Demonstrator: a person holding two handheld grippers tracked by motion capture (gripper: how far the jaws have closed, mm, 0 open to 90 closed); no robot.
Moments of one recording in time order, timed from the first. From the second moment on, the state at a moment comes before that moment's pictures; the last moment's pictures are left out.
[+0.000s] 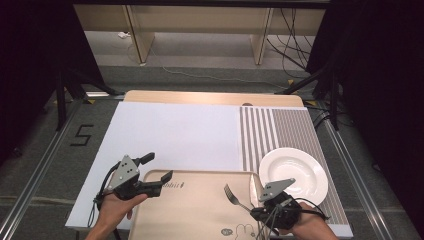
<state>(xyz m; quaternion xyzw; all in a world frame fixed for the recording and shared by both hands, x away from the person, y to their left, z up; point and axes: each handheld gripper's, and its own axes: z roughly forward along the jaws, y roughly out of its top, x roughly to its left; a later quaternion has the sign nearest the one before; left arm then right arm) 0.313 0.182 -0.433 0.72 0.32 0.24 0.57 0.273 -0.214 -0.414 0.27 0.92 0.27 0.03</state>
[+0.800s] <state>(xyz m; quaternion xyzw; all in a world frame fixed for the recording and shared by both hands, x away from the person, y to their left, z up) 0.309 0.196 -0.433 0.71 0.33 0.25 0.57 0.263 -0.164 -0.429 0.25 0.93 0.25 0.00</state>
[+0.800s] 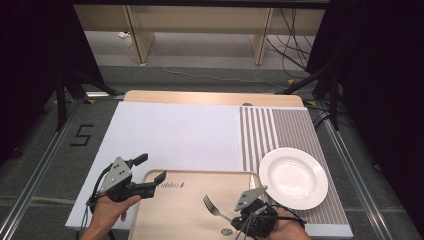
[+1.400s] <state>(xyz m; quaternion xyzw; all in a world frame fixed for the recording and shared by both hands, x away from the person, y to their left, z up) 0.308 0.193 -0.433 0.72 0.33 0.24 0.57 0.265 -0.157 -0.444 0.28 0.93 0.23 0.01</state>
